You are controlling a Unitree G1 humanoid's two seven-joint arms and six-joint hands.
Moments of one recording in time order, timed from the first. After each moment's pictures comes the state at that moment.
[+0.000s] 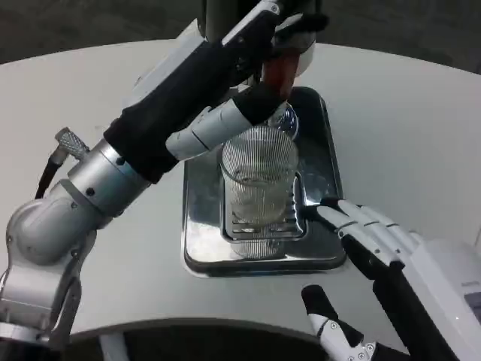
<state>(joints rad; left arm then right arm) -0.67 0.41 -0.04 0.14 -0.19 -0.48 -0.54 0.47 -0.15 0.13 -0.95 -0.91 -0.13 0.21</state>
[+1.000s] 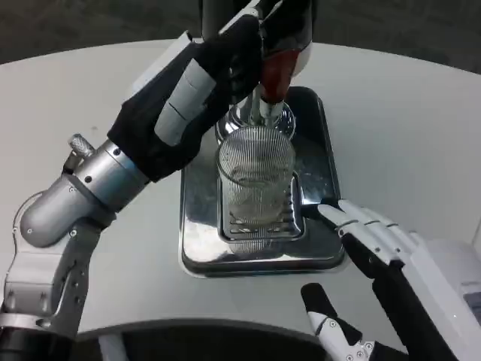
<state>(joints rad) -0.71 0.35 0.03 0.22 -0.41 -0.22 -0.71 0.48 -0.12 0.14 -0.95 -0.93 -0.13 0.21</state>
